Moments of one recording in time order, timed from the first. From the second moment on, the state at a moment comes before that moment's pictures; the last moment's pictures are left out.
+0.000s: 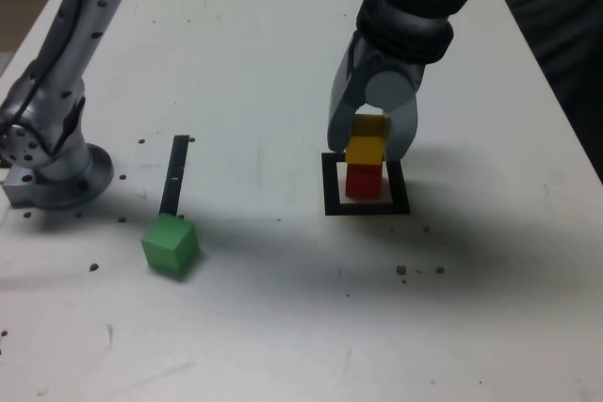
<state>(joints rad) -0.07 2.19 -1.92 1.57 0.00 0.04</state>
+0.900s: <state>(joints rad) -0.07 2.11 -1.79 1.54 -0.01 0.04</state>
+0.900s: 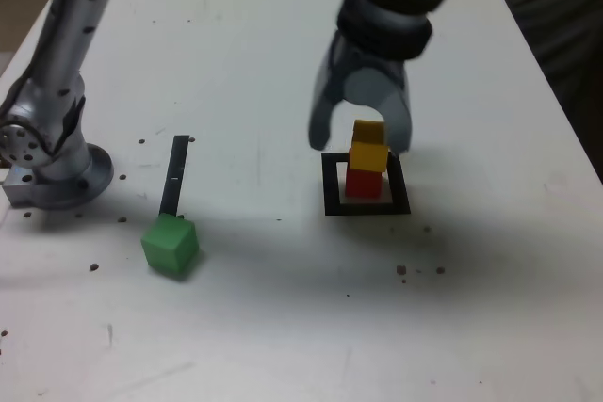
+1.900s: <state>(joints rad) -0.30 1.57 -1.17 1.47 0.06 -0.06</state>
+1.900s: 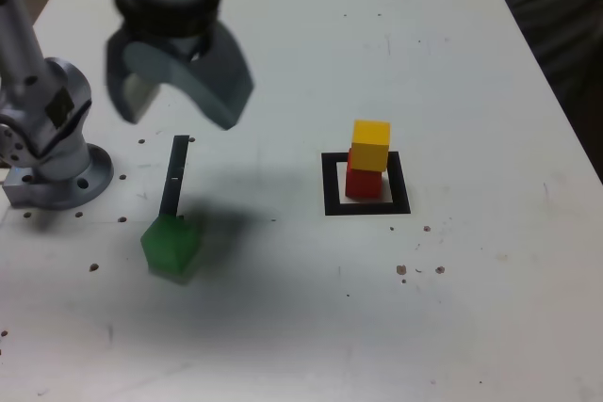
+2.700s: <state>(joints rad) -0.57 1.57 -0.96 1.23 -0.10 -0.16</state>
